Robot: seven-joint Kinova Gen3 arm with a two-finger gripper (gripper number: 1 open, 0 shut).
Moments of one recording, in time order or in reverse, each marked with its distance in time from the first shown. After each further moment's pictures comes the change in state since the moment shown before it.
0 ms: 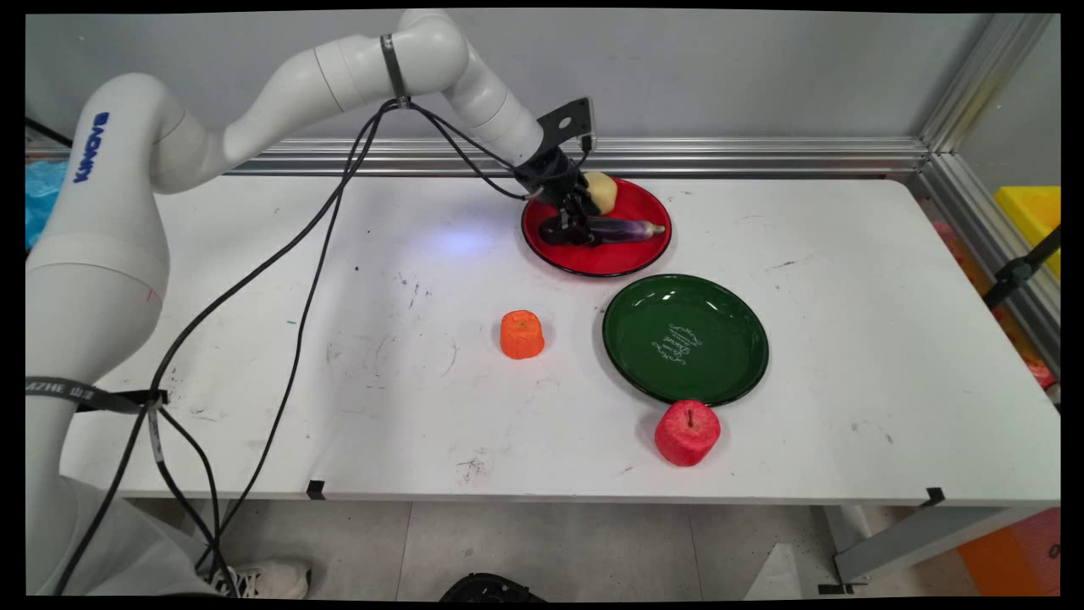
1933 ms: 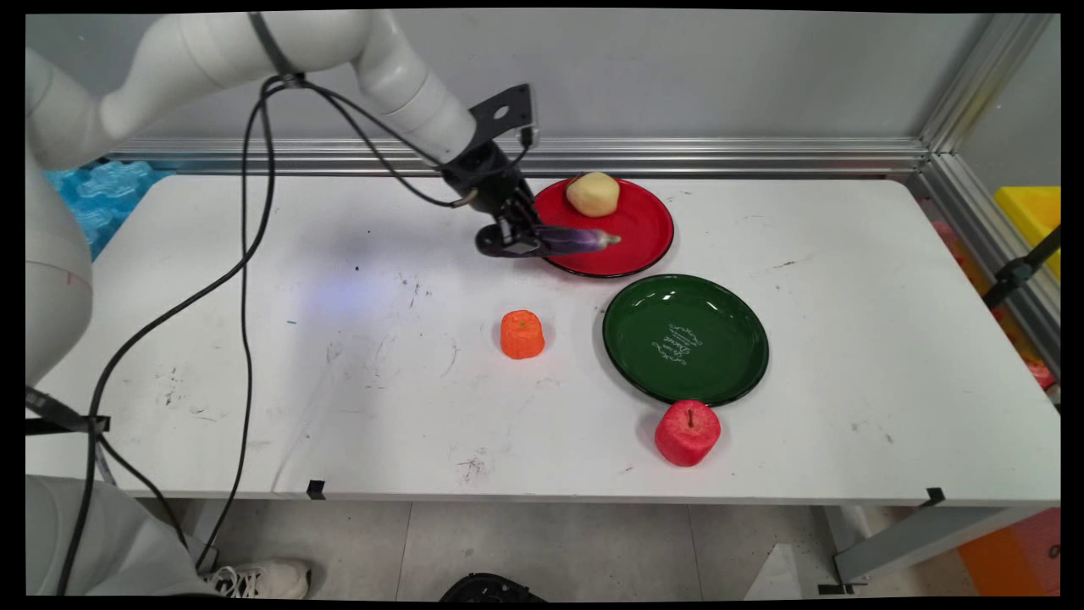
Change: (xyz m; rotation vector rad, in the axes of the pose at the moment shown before) arm -0.011 0.095 -0.116 0.007 -0.079 -0.056
